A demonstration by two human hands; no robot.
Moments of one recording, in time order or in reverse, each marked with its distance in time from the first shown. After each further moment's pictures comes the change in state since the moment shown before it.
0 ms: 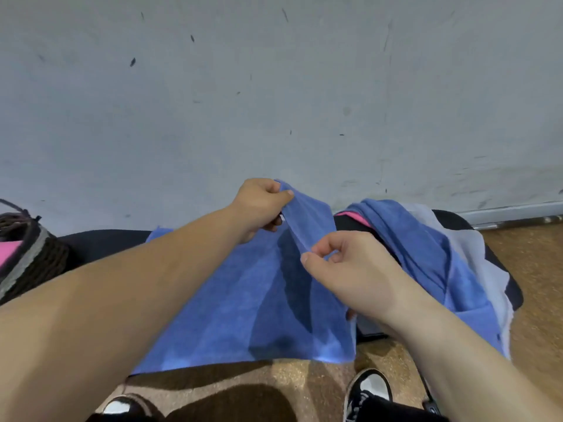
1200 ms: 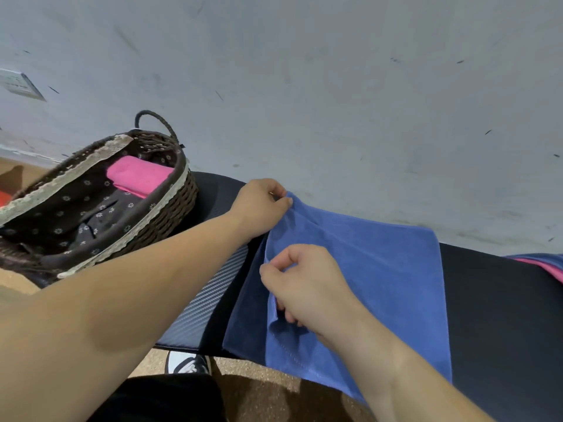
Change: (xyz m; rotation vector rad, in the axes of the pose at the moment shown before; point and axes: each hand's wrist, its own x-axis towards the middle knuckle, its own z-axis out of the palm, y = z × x) left_hand 0.007 -0.195 -0.230 0.223 0.330 -0.081; right_hand 0.071 -0.081 0.280 0.019 -0.385 0.129
